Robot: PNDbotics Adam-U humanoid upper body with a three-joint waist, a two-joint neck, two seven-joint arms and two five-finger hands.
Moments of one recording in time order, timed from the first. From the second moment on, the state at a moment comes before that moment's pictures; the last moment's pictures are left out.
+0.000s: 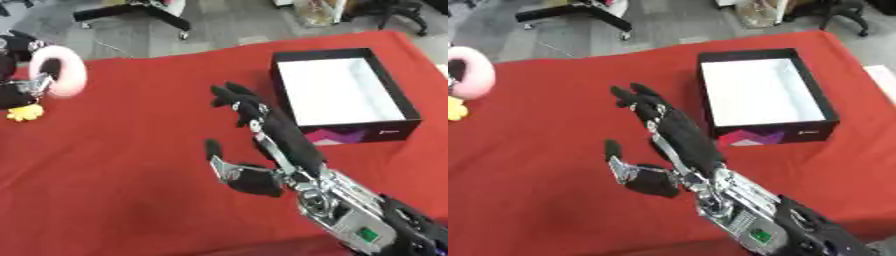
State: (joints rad) left arm -0.68 0.33 0.10 -1.27 -0.09 -0.43 -0.68; right arm -0.41 -0.47 0.70 -1.98 0.54 0.18 -0.27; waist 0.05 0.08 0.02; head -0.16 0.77
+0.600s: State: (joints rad) left arm -0.69 0.28 -0.03 -1.27 0.08 -0.40 -0.72; right arm -0.50 -0.55 0.72 -1.98 0.46 0.13 -0.20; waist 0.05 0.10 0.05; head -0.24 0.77
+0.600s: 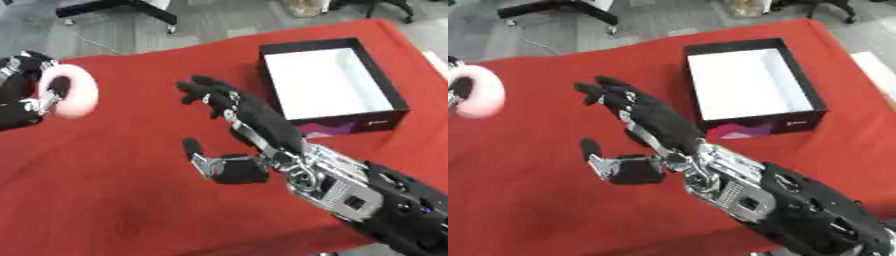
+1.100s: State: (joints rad) left arm -0.72 0.24 -0.12 -1.29 0.18 -0.36 -0.75; right arm -0.56 -0.56 0.71 -1.98 0.44 0.09 -0.11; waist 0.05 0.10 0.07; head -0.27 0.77
